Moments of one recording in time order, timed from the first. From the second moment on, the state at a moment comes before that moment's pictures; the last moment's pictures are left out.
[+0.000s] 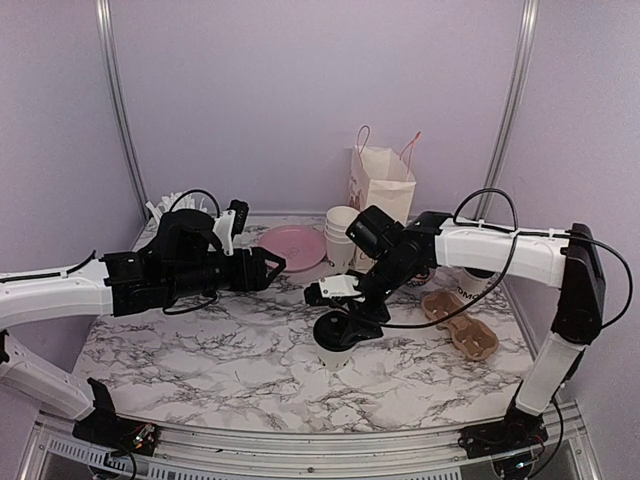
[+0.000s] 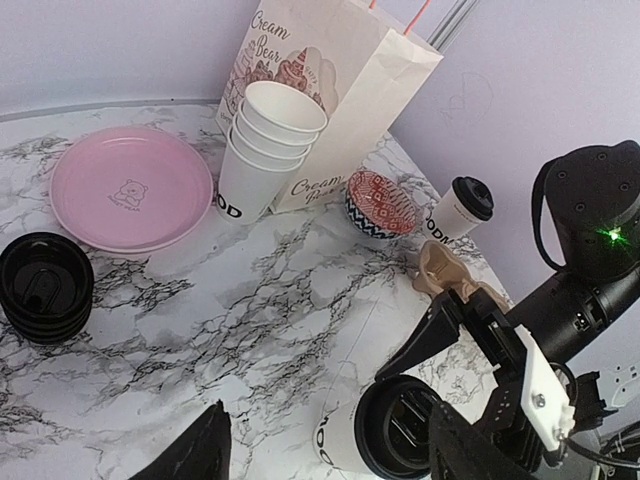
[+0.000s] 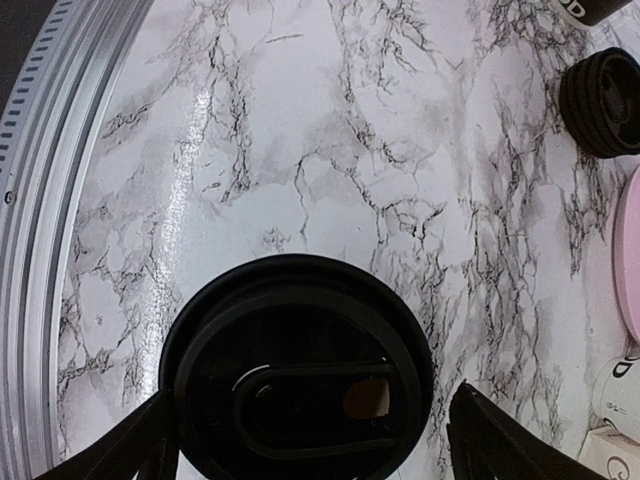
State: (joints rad) left arm -0.92 1.28 0.93 -0.07 -0.10 -0.58; right arm 0.84 1.74 1.41 -0.83 -0.41 -0.85
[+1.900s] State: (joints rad) left arm -0.89 1.29 0.92 -0.12 -0.11 -0.49; right arm 0.40 1.44 1.23 -0.84 -0.37 -0.70
